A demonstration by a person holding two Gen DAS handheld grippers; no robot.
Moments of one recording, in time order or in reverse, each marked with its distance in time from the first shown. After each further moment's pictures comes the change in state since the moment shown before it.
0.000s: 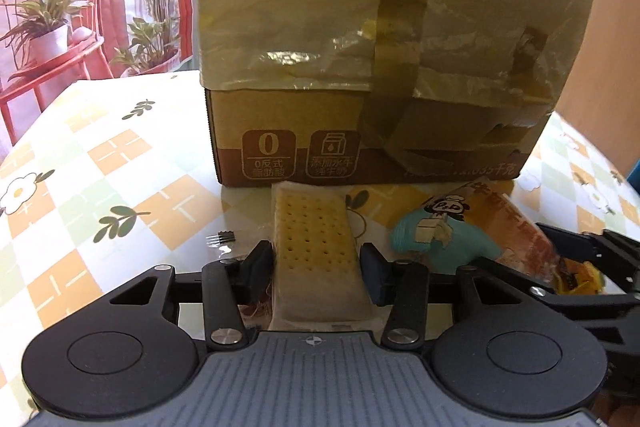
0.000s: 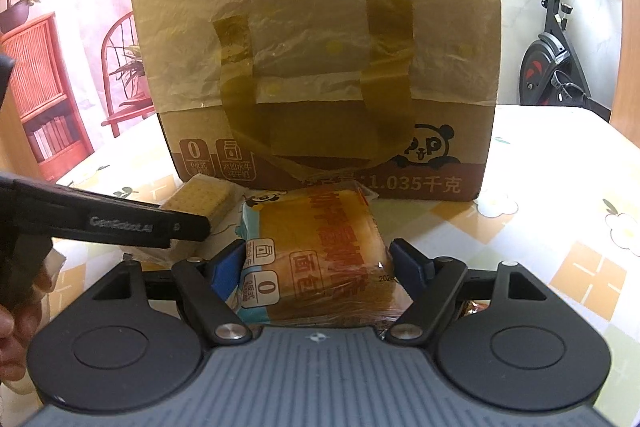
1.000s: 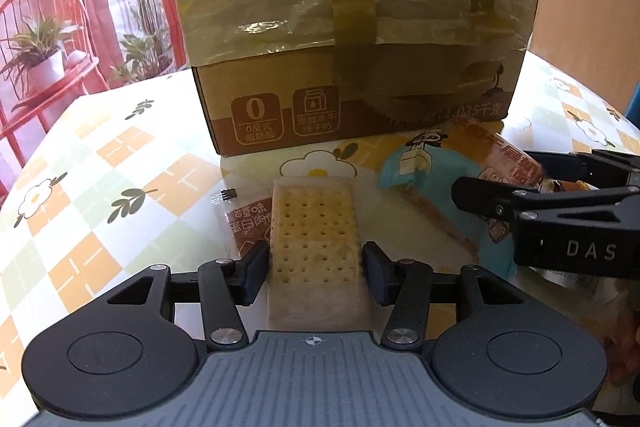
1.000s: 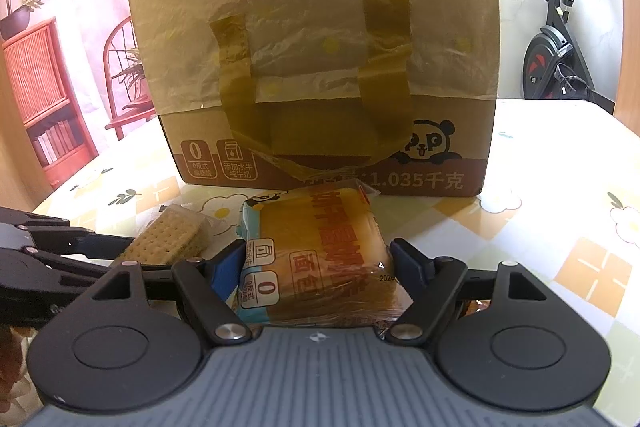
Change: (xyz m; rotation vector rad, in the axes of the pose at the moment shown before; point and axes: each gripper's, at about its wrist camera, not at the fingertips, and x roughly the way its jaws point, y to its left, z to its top) left arm -0.011 -0.017 -0.028 0.142 0.031 0.052; right arm 0.002 -0.003 -0.001 0.015 0.010 0.020
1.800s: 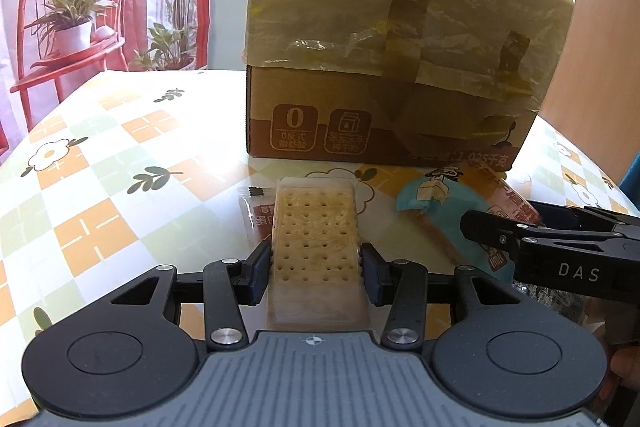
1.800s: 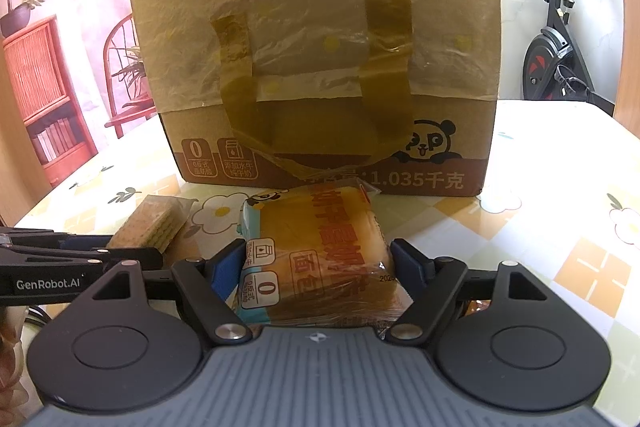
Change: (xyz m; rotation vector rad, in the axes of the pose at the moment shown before) left arm -0.014 0.023 -0.014 -0.183 -0.091 -0.033; right arm -0.001 -0.002 0.000 -0.004 0.003 0.001
